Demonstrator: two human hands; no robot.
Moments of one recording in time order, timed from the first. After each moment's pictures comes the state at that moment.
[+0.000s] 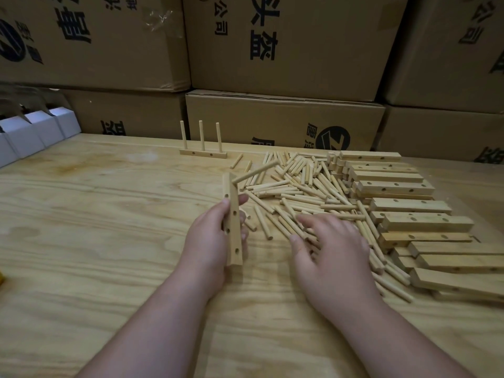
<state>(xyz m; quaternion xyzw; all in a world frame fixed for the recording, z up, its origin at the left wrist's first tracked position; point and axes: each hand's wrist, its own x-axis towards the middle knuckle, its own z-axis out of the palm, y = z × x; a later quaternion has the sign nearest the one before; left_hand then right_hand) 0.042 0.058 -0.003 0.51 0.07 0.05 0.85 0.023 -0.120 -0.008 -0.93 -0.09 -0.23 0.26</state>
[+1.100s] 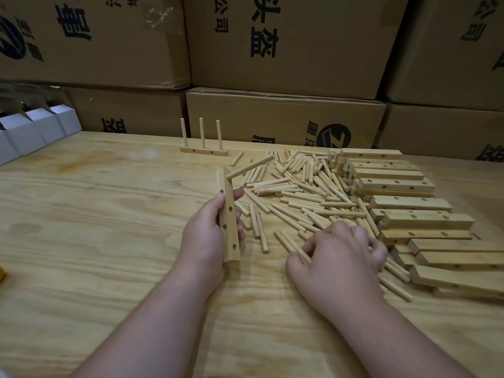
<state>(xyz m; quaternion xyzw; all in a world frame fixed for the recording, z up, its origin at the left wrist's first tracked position) 0.045 0.061 -0.006 0.50 0.08 0.07 0.86 0.019 -0.115 -0.004 -0.98 0.02 -0.14 0.13</state>
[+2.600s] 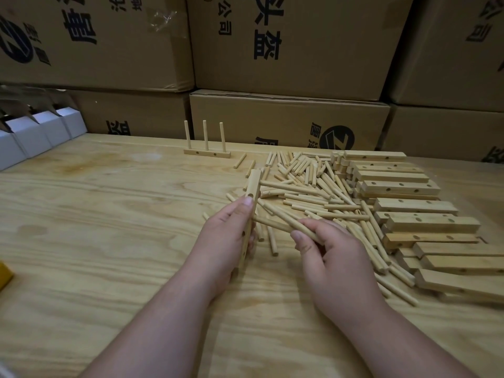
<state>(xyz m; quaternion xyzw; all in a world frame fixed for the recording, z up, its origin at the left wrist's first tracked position) 0.037 0.054 -0.005 0.63 0.03 0.06 0.77 0.018 -0.117 -0.007 -0.85 -0.17 -0.27 0.41</state>
